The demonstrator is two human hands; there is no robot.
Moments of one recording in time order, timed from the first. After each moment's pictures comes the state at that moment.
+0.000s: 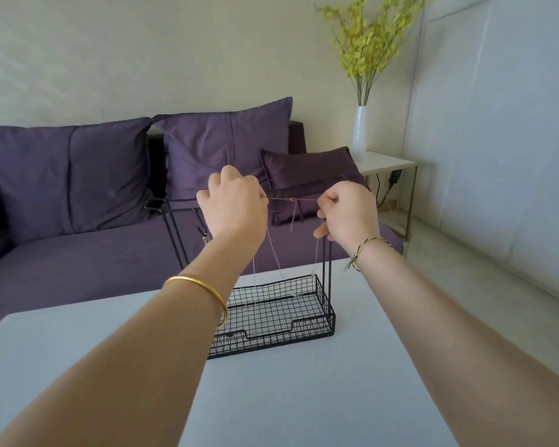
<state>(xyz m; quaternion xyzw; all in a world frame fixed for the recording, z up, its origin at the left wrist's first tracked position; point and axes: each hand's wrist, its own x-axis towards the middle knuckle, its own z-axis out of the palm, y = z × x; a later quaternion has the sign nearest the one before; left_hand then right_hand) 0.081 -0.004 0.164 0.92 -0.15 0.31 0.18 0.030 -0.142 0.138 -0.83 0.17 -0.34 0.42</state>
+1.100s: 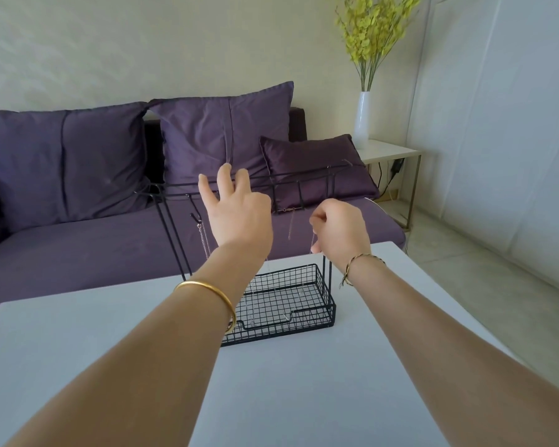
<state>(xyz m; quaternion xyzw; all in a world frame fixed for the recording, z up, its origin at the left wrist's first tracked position) 0.082 -0.009 0.128 0.94 -0.17 0.28 -0.01 0.040 -0.140 0.094 -0.88 0.16 -0.29 0.35</state>
